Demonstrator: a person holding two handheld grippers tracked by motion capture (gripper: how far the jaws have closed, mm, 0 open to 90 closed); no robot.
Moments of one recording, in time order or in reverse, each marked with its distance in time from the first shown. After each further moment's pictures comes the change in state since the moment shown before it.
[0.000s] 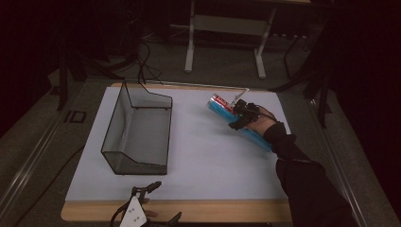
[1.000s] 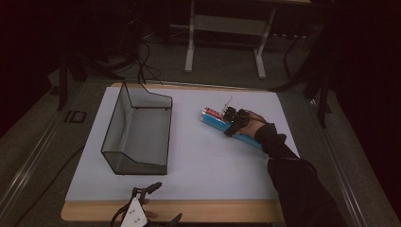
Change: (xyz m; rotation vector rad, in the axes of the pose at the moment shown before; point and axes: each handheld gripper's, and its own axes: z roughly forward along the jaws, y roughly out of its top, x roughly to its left) left arm -0.002 0.000 0.000 0.006 -0.006 0.011; right arm 0.009 0.006 0.048 0.142 0.031 -0.055
